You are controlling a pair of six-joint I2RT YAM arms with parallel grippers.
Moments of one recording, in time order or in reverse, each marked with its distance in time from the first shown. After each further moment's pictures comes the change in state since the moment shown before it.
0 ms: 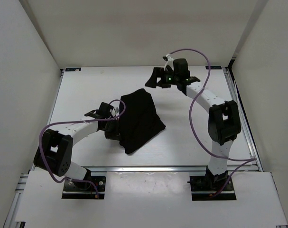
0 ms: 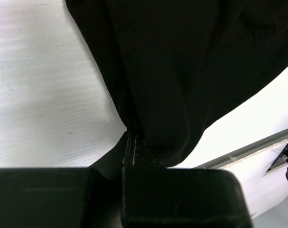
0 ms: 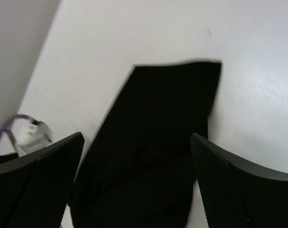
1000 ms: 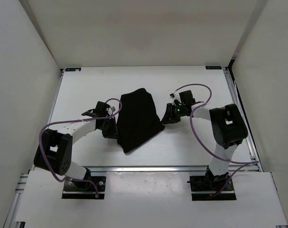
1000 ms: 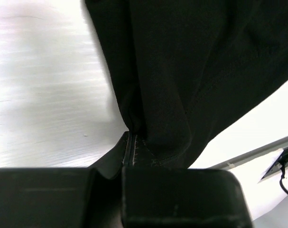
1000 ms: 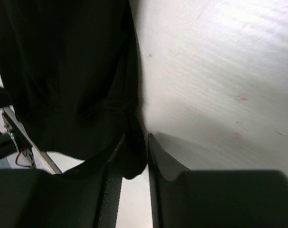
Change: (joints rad) left arm 0.050 0.006 -0.001 0.003 0.001 0.001; right arm -0.066 -0.104 -0.594 -0.056 -0.063 -0.049
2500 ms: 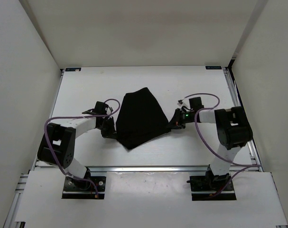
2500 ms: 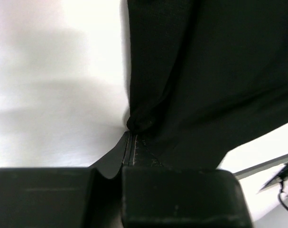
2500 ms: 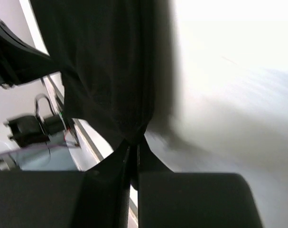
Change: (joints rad) left arm 0.060 0.061 -0.024 0.035 -0.022 -0.002; right arm -0.068 0.014 -0.151 0.123 -0.251 0.116
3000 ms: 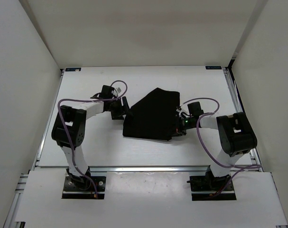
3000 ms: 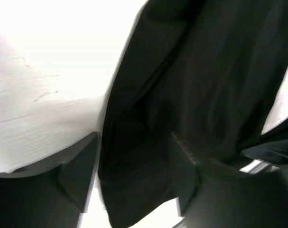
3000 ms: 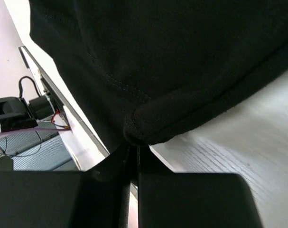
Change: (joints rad) left arm -0.017 0.333 0.371 0.184 0.131 -0.034; right arm -0.015 -0.158 -0.124 -0.120 0.044 -0.048
